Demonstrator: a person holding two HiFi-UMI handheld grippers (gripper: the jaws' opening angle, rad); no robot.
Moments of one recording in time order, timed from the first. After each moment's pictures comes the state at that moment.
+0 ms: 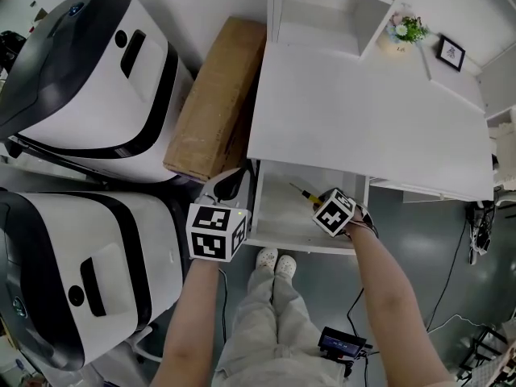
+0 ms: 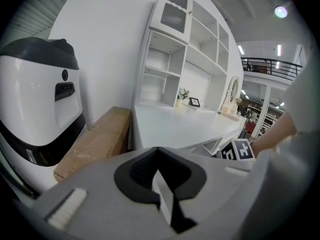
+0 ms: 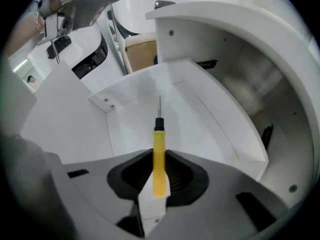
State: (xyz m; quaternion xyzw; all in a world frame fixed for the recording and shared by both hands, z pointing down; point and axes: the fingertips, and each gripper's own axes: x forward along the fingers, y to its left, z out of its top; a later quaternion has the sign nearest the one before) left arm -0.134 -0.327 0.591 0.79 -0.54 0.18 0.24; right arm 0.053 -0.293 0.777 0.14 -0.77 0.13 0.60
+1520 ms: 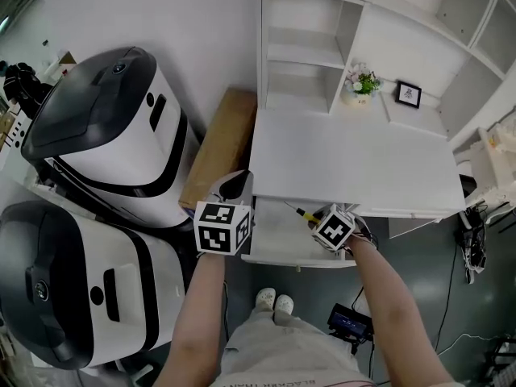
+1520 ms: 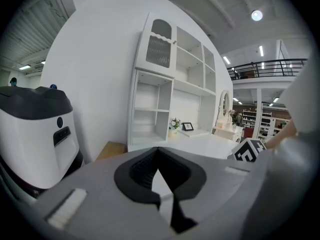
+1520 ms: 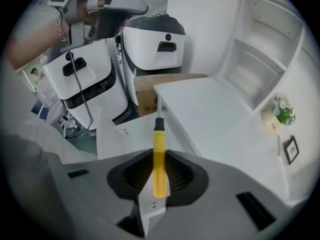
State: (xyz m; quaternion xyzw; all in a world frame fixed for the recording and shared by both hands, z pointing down) left arm -0.114 -0.339 0.429 0.82 -0.55 0.10 0.13; right arm 0.050 -0.293 0.606 0.19 -0.81 0.07 0.55
